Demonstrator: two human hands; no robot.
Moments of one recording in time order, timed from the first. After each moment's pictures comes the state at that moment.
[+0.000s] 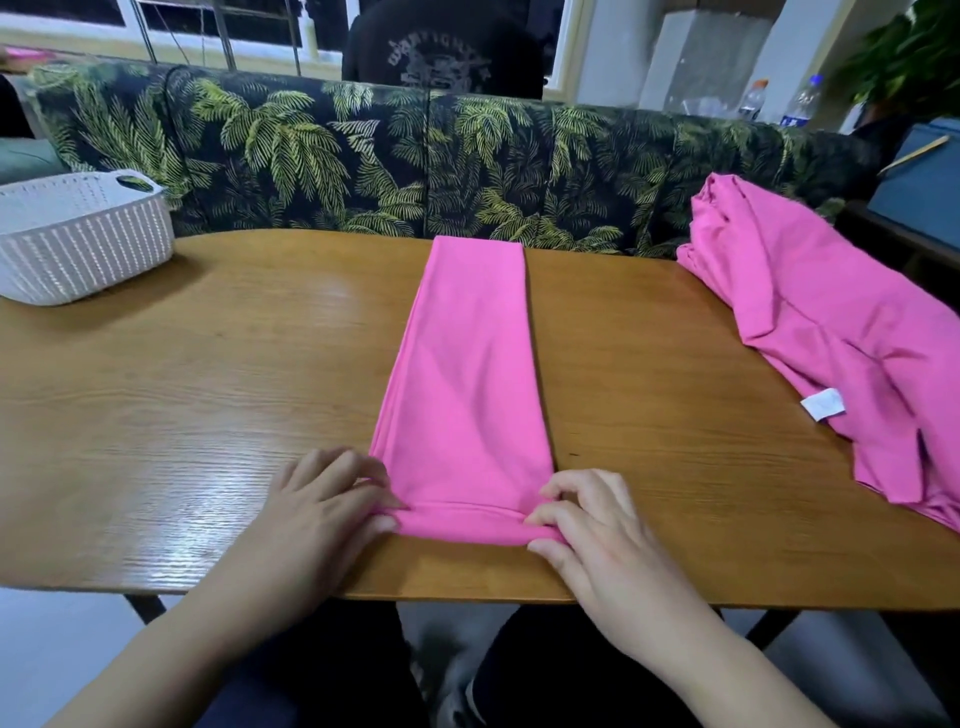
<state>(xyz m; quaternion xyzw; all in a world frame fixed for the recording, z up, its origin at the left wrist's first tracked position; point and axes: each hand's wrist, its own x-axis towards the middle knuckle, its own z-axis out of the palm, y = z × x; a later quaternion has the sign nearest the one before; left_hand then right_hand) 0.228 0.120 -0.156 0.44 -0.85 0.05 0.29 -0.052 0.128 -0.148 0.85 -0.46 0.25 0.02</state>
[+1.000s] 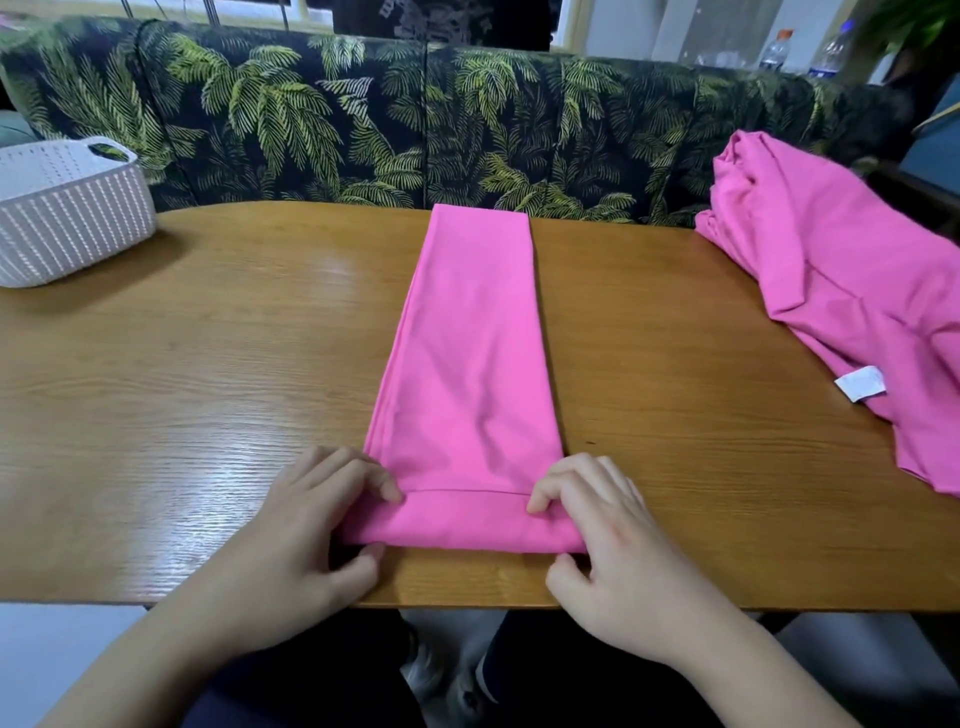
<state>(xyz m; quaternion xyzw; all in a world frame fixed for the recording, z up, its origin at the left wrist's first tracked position) 0.232 0.124 -0.143 0.44 -0.84 -0.13 0.28 -0.042 0.123 -0.140 0.85 -0.46 0.22 -0.13</state>
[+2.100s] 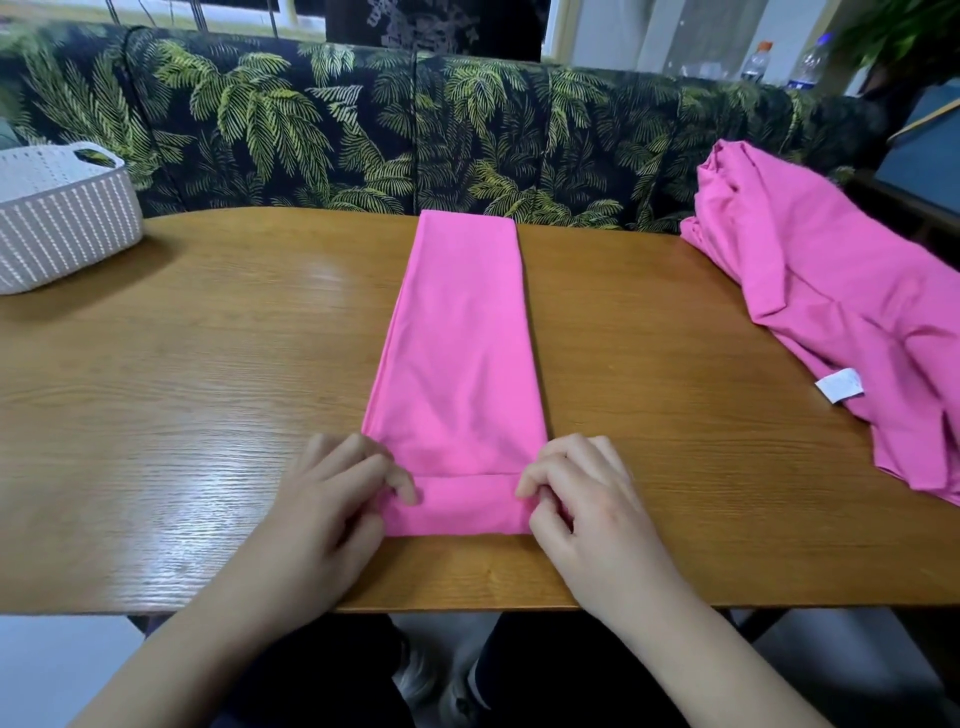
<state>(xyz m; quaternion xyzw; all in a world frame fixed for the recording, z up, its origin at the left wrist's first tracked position) 0.212 0.116 -0.141 0.45 -0.82 -0.11 0.34 -0.026 0.111 -0.139 0.80 -0.48 0.36 -0.05</state>
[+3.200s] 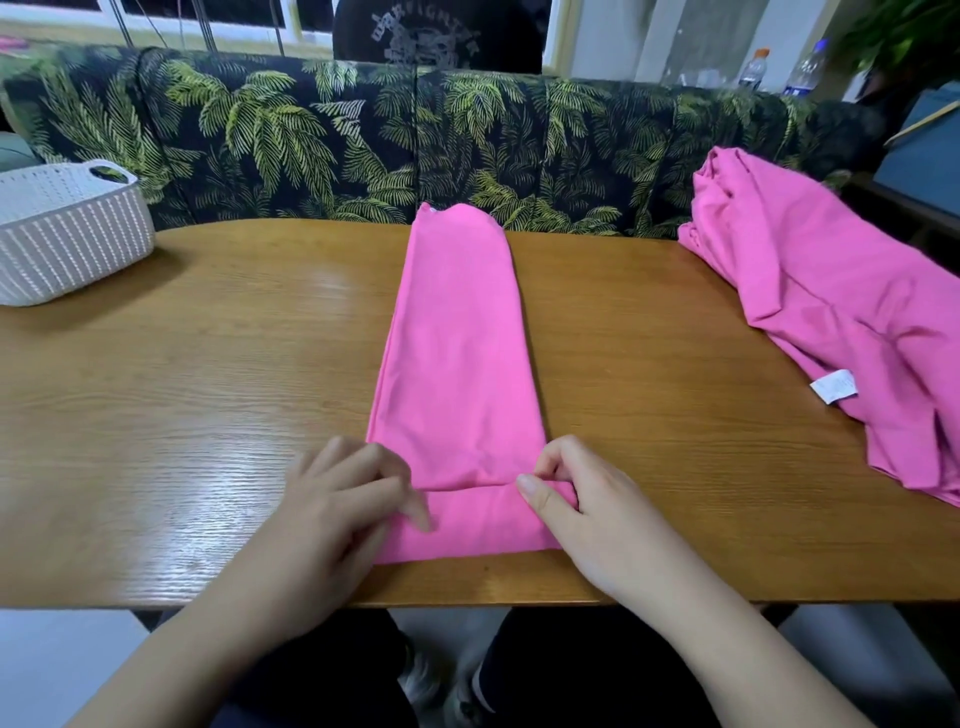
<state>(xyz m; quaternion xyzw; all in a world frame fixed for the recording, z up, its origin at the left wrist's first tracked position) 0.210 0.125 -0.129 0.42 -0.85 -0.05 0.31 -0.035 0.112 -0.116 0.75 -0.57 0.25 -0.23</state>
